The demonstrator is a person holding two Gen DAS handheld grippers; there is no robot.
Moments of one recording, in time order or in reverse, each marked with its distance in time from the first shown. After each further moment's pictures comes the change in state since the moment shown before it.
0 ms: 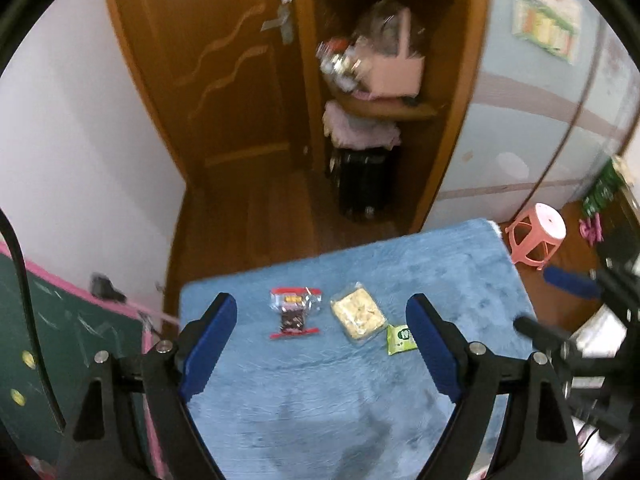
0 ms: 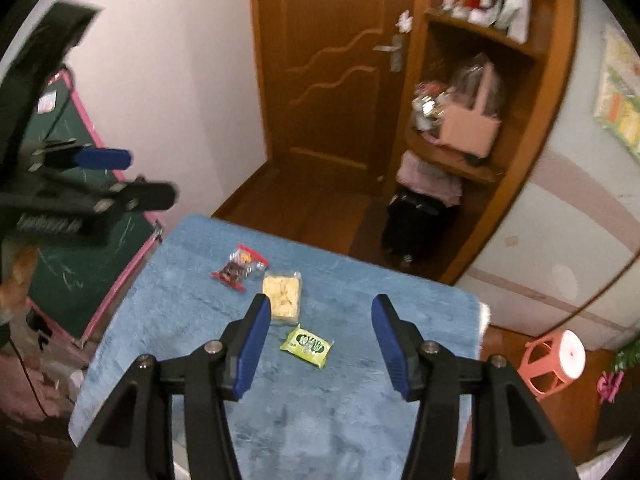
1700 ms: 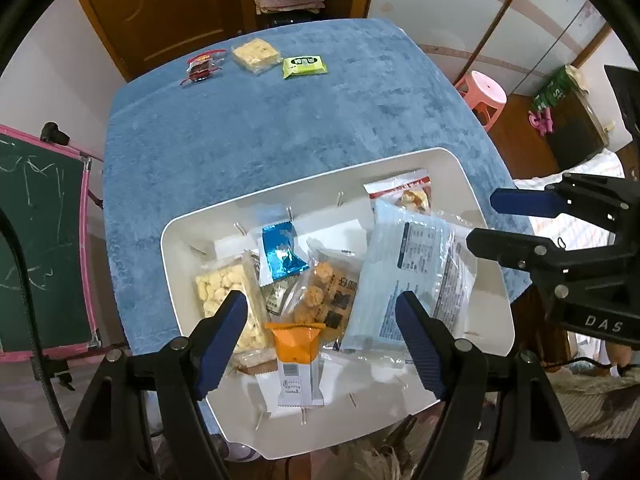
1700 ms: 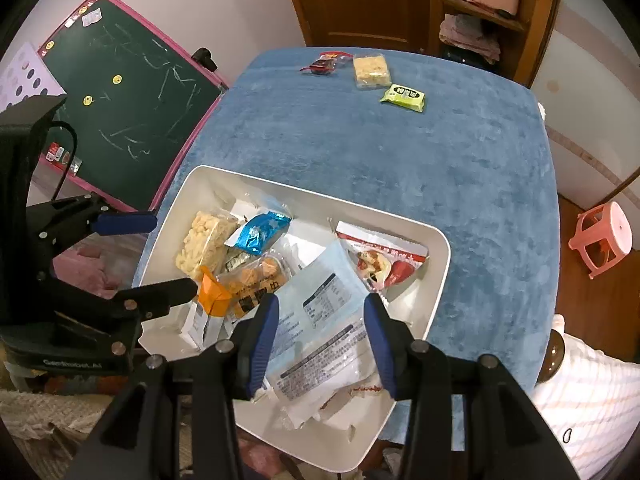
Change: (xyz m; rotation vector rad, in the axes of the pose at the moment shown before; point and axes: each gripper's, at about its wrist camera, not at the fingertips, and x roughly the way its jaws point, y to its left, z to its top) left arm -0.081 -0.077 -0.331 0.113 0.324 -0.175; right arm -0.090 0.109 -0.227 0.117 0.357 0.173
